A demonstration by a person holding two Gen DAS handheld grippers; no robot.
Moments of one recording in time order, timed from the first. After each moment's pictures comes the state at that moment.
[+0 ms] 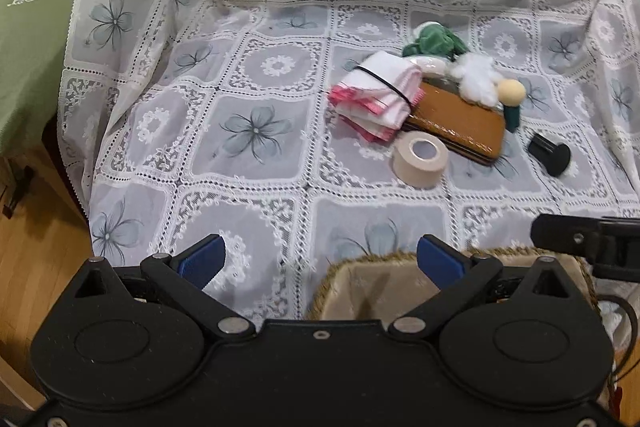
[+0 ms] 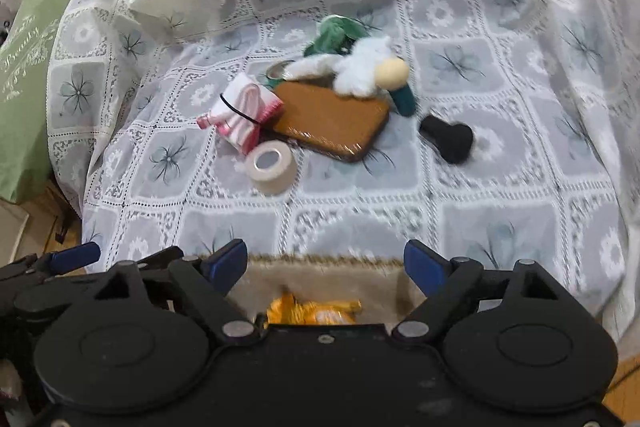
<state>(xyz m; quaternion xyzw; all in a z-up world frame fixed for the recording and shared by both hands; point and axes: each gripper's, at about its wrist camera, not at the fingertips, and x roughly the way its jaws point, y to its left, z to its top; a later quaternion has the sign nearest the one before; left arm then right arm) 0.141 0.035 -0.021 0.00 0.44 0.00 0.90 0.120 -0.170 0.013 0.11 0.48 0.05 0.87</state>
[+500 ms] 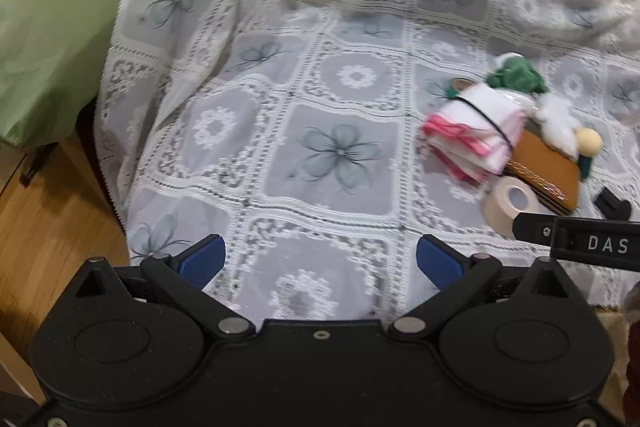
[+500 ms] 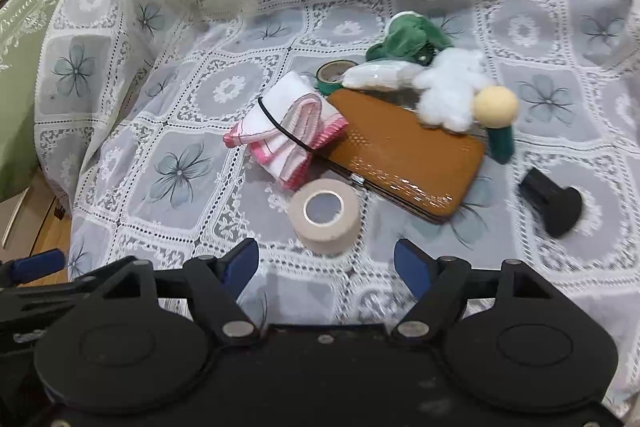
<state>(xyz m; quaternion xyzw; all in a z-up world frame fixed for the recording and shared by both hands) 0.174 0.094 -0.031 -0.04 0.44 0.06 0.90 0.206 -0.113 -0.022 0.07 0.48 0.09 0.87</state>
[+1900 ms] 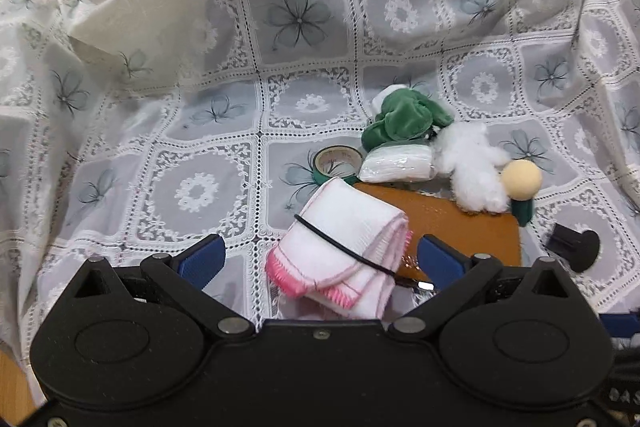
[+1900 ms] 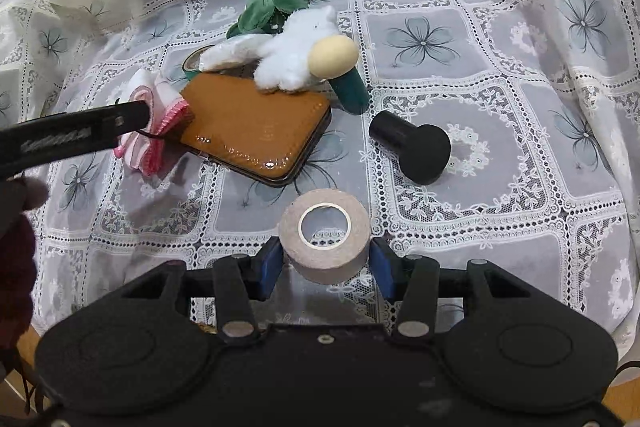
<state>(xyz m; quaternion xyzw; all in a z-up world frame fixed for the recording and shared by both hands) 0.276 0.002 -0.033 0.06 0.38 -0.10 0.92 0.194 -0.196 -0.048 0.11 0.51 -0.01 0.85</state>
